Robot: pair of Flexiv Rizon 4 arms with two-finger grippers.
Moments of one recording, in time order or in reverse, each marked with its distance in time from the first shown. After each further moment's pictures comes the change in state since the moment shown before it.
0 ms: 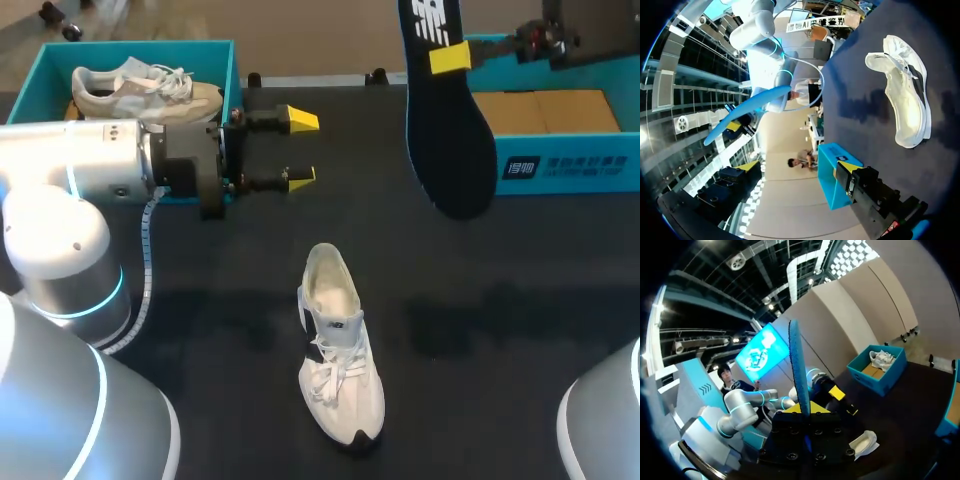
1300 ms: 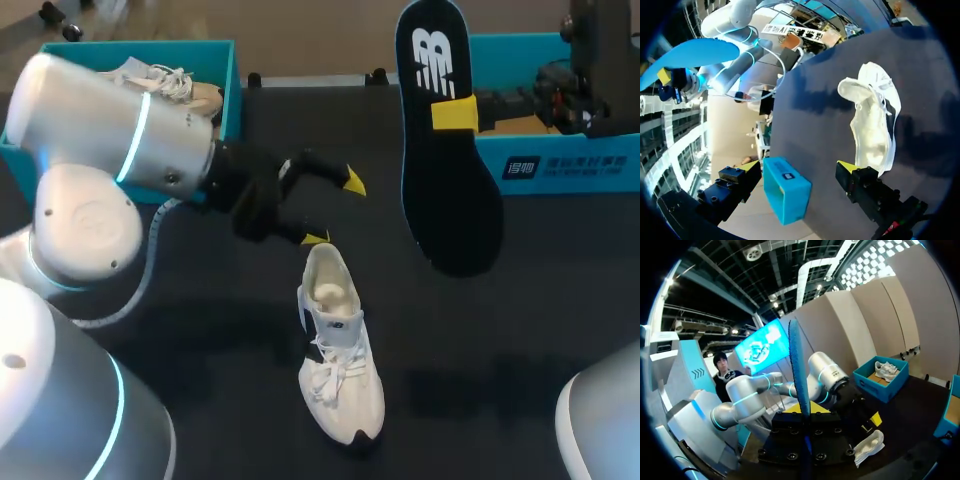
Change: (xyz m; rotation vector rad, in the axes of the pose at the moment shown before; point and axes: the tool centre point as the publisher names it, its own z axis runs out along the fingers) left arm 0.069 -0.043 0.033 0.045 0.473 -0.114; right arm 0.100 -0.047 0.012 -0.050 -0.063 -0.166
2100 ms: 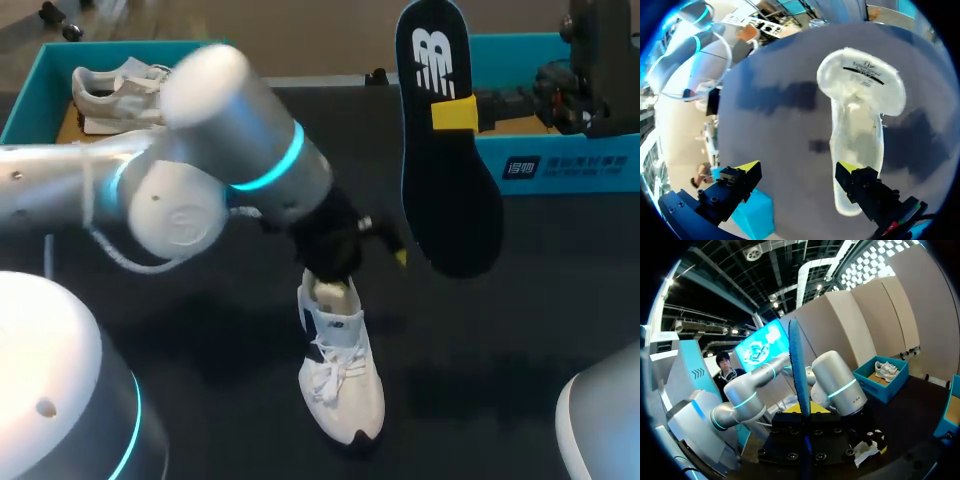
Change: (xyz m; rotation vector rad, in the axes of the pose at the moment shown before) left arm 0.057 -0.020 0.080 -0.006 0.457 0.005; right arm 0.000 0.000 0.000 0.000 0.000 0.000
